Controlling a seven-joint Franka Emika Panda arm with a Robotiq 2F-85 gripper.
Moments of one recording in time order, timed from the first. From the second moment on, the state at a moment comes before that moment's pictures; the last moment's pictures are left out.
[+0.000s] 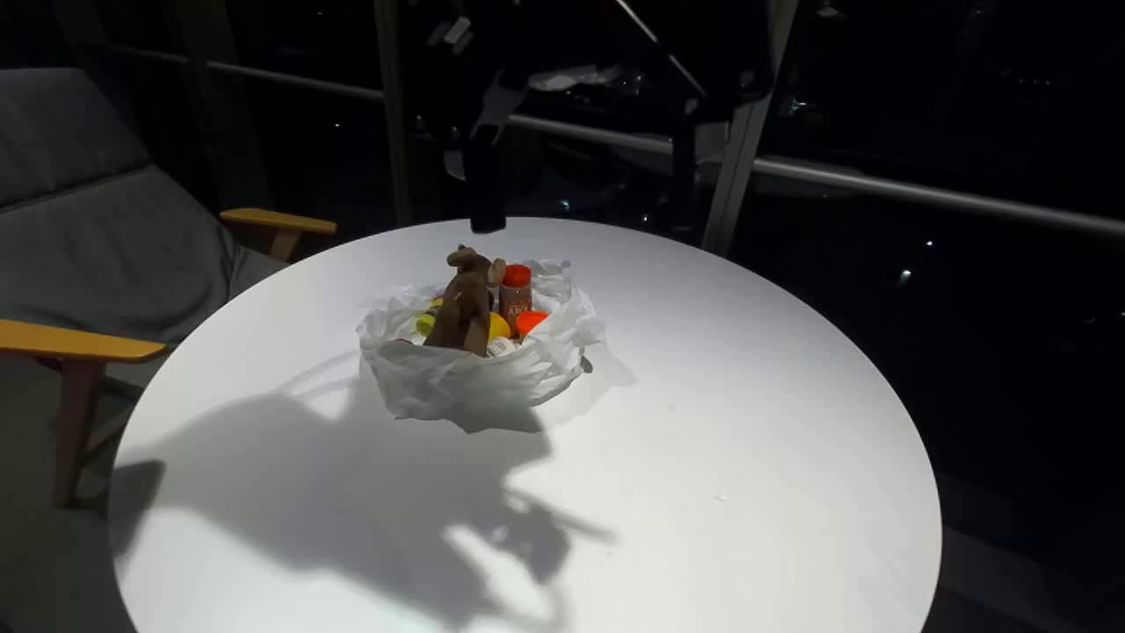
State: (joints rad) arm -0.12 -0.19 -0.03 -2.36 -0.34 2.03 -0.07
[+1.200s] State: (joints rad) arm -0.06 -0.10 0.00 -2.30 -0.34 2.07 -0.07
